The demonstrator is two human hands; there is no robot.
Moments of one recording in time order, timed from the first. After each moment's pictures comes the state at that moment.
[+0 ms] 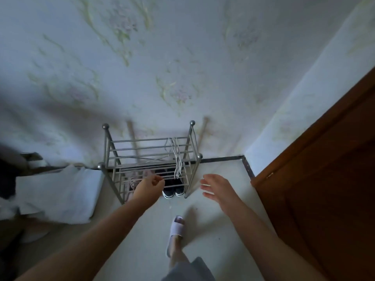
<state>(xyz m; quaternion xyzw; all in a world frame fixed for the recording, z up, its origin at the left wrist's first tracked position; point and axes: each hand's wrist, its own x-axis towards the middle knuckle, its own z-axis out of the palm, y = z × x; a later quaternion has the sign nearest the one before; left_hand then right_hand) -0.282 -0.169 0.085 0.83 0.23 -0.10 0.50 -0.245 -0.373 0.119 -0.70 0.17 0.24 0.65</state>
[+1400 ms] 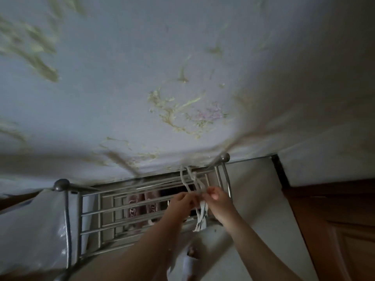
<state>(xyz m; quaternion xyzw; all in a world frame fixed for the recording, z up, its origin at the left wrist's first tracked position) 0.099 -0.119 -0.086 0.57 0.37 -0.29 0.68 0.127 -0.240 -0.069 -0.79 0.18 0.31 0.49</state>
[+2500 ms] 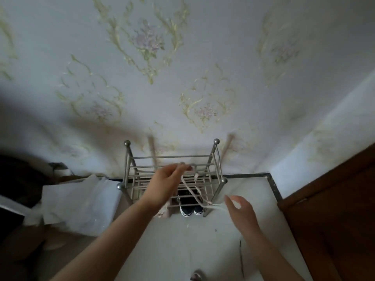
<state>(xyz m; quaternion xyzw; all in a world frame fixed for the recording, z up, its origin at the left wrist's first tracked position) -0.205 -0.126 0.173 0.77 0.12 0.00 0.63 -0.178 -0.340 0.089 -0.89 0.12 0.15 0.42</state>
